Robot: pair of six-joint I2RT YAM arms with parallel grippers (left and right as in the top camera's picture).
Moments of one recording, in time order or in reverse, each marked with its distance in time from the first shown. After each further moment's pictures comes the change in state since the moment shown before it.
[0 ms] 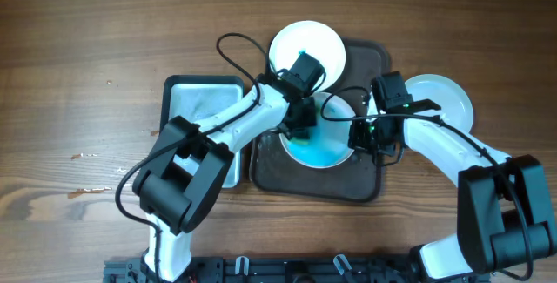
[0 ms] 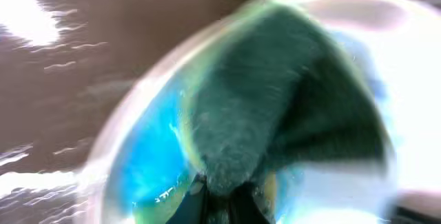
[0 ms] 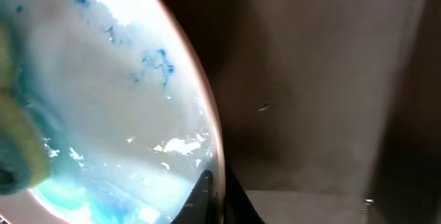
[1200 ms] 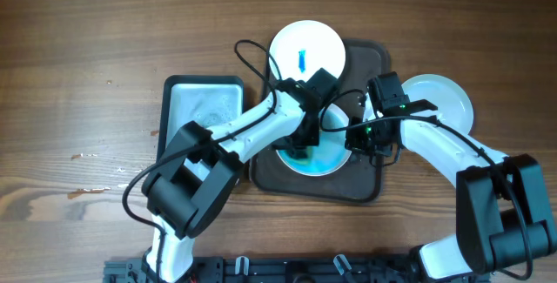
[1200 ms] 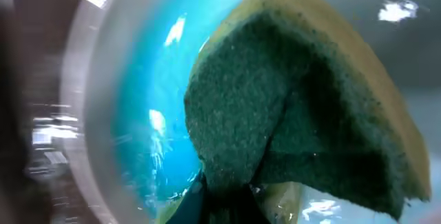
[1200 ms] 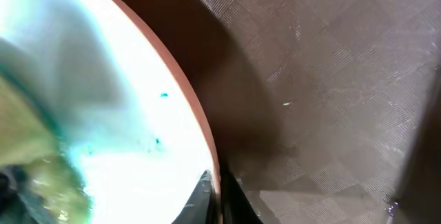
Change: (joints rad) left arm -0.073 0.012 0.041 -0.272 -0.129 -0.008; right arm 0.018 0.000 0.000 0.000 -0.012 -0.003
